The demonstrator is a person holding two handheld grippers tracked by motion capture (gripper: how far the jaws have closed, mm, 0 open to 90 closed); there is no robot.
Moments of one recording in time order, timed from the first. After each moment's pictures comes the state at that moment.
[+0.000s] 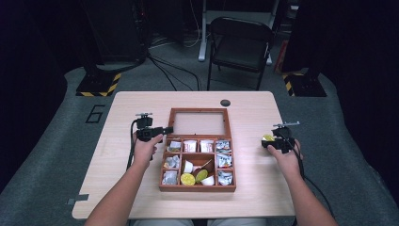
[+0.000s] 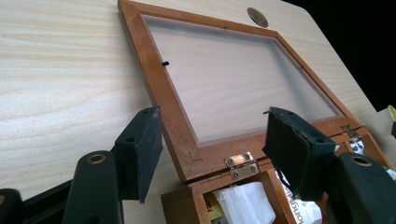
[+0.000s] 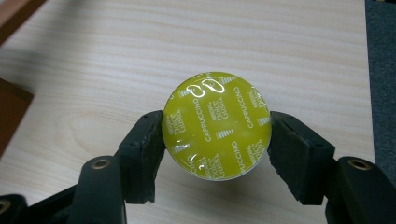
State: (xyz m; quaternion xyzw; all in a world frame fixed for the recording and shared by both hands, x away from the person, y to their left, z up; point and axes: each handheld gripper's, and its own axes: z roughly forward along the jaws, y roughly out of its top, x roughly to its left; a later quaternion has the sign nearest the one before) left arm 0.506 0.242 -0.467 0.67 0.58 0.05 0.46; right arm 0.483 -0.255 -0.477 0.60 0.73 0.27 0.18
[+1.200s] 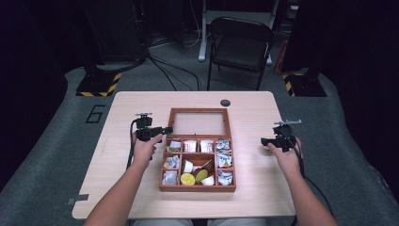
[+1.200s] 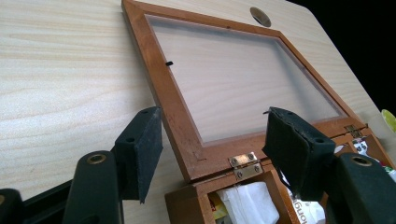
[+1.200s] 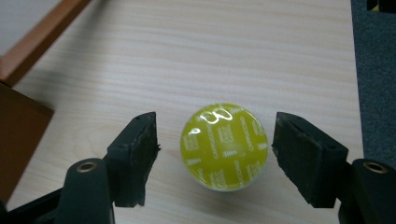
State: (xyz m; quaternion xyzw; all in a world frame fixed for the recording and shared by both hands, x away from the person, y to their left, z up) left arm 0.506 0.244 -0.465 0.67 0.58 0.05 0.46; right arm 0.480 -0.251 -0.460 0.60 0.72 0.29 0.19
